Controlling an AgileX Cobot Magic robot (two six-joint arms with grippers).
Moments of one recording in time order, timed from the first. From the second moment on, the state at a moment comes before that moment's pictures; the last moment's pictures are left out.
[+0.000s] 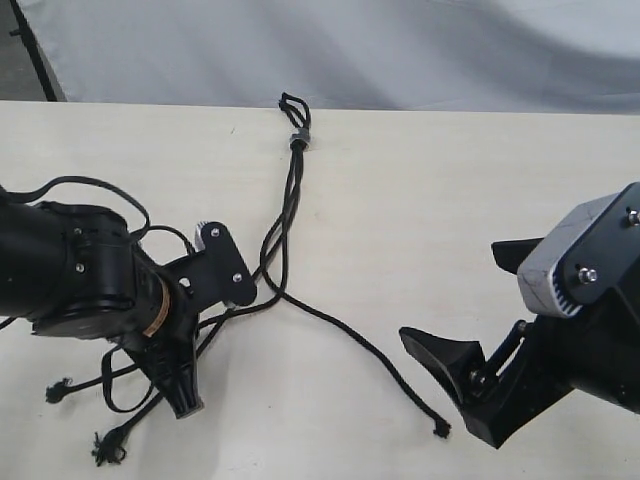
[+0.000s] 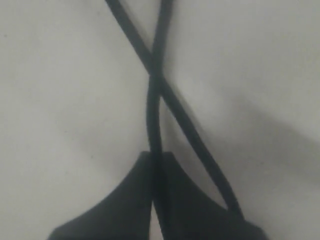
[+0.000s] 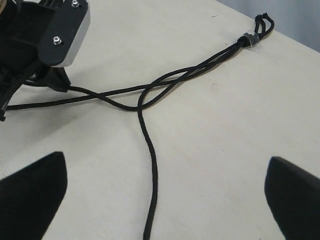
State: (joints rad) left arm -0.62 1.71 -0.71 0.65 0.38 -0.22; right arm 0.70 0.88 -0.32 -0.18 0.02 0.05
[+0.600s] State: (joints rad) left arm -0.70 1.71 -0.64 0.33 0.20 -0.23; right arm 0.70 0.88 -0.32 -0.18 -0.01 0.05
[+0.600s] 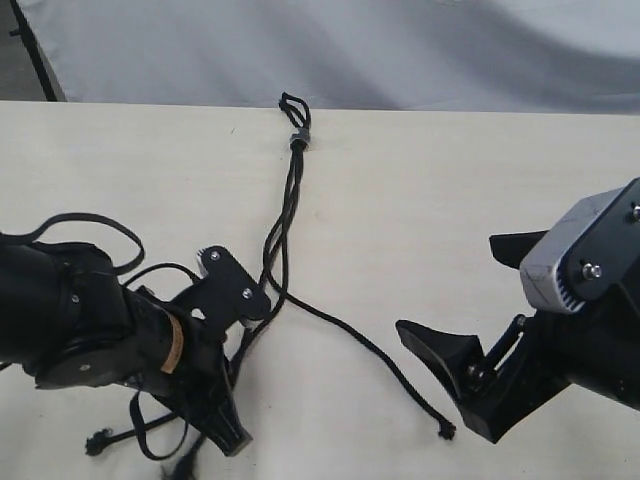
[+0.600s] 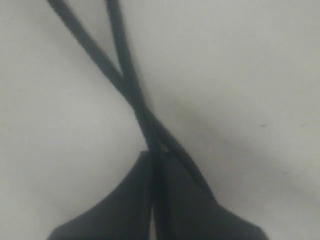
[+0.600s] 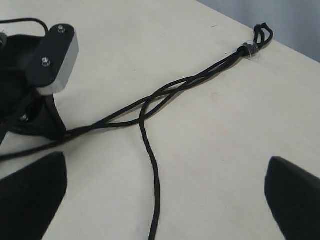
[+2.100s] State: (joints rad) left arm -0.59 1.58 -0.60 0.46 0.19 -0.28; right arm 0.70 0.88 -0.34 -0.18 0.07 0.12
